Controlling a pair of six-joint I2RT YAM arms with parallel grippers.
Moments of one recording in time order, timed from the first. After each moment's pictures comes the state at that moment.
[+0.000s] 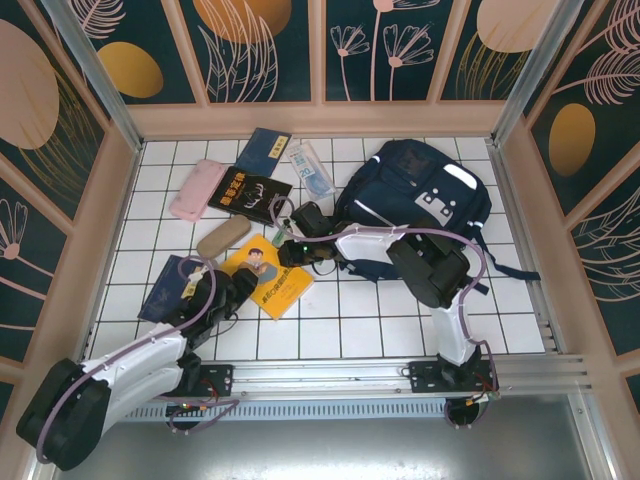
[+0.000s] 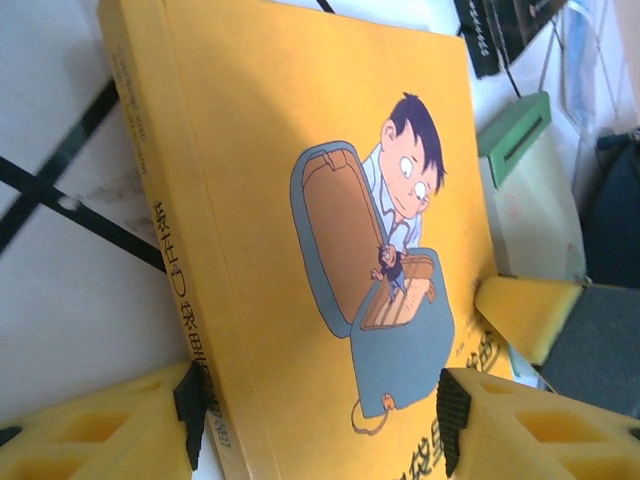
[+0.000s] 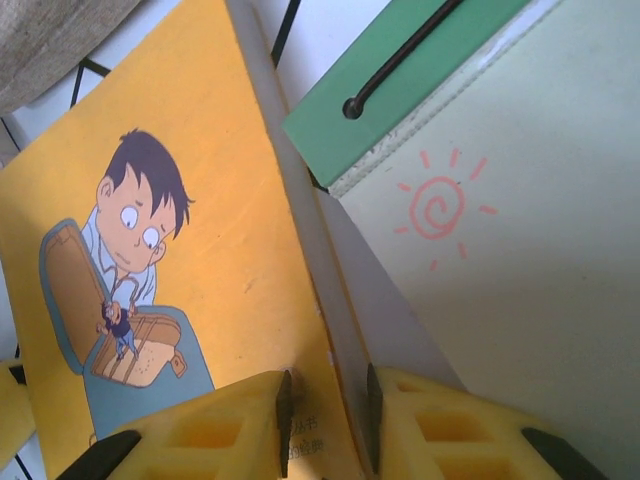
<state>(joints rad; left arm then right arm) -0.54 0.88 0.12 0.11 -0.07 -1.25 0.85 2.05 1.27 -0.14 -0.32 0.55</state>
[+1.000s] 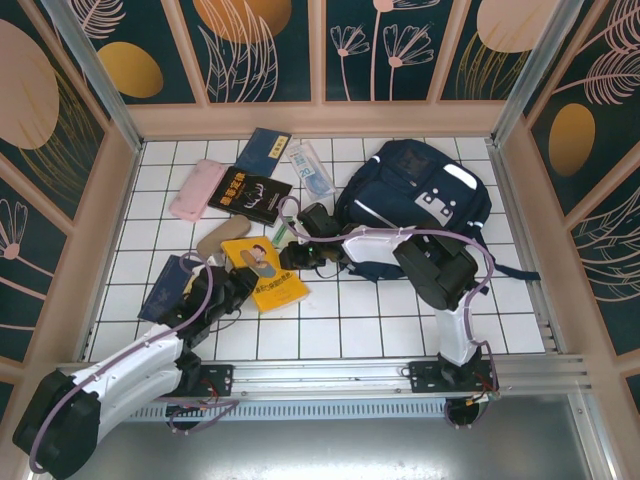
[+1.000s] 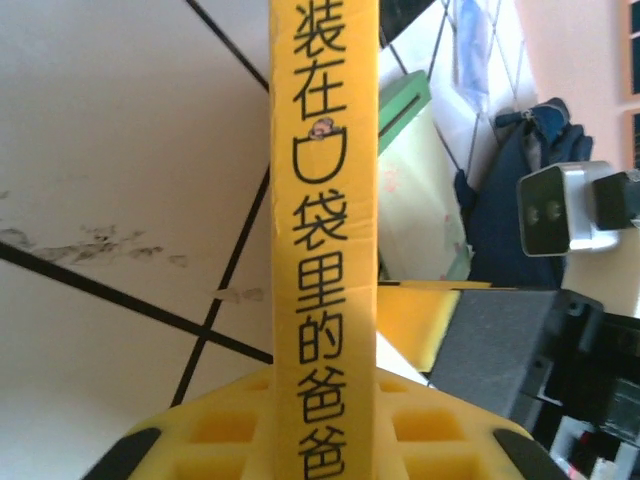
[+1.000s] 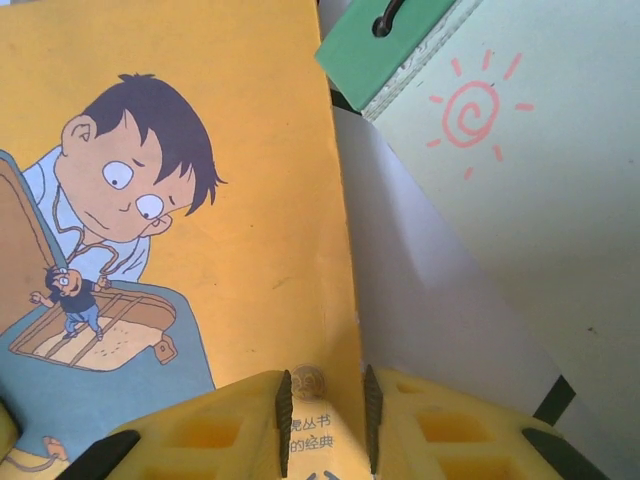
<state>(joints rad) -0.56 0.82 0.18 0.06 -0.02 -1.25 0.83 2.00 1.20 -0.10 -0.44 0.63</state>
